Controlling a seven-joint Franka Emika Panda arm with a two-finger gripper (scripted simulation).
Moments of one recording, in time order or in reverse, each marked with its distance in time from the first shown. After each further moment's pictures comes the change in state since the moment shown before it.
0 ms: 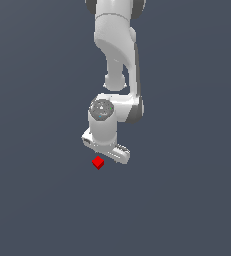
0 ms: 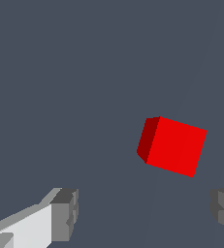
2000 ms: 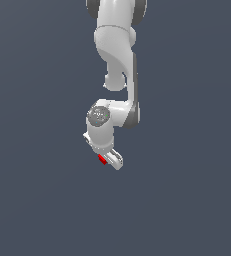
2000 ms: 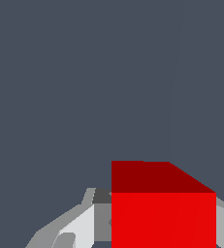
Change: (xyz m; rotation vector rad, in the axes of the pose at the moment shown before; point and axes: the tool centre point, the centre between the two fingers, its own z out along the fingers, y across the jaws) arm -0.002 0.014 0.032 0.001 -0.004 0.290
